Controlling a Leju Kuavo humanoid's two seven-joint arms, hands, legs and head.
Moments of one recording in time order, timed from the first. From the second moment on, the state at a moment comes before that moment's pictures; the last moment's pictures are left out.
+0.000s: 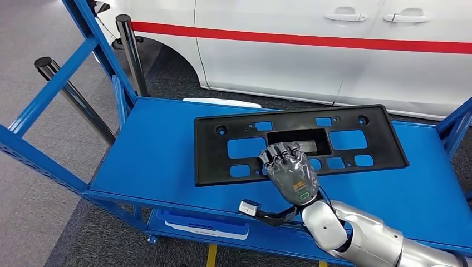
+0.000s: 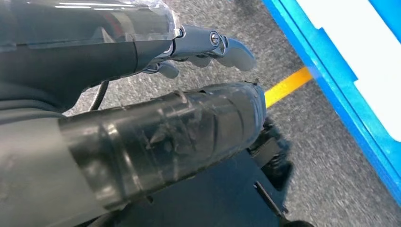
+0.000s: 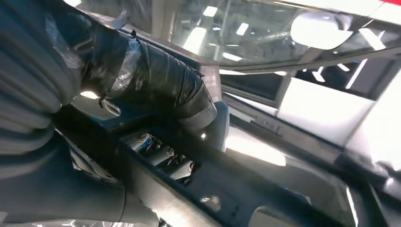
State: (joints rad) left arm -0.11 -0.22 0.85 -0.21 -1.34 0.19 -0.40; right arm -0.75 -0.46 1.28 -1.61 1.49 -0.39 0.64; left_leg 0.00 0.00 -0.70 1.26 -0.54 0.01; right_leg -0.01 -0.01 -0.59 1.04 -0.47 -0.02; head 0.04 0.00
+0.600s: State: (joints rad) left arm -0.13 -0.21 0.84 -0.21 -1.34 0.17 -0.40; right arm -0.78 -0.27 1.27 -1.48 1.49 -0.38 0.55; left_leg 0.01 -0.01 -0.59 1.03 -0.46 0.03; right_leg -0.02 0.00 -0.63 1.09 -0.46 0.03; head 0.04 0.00
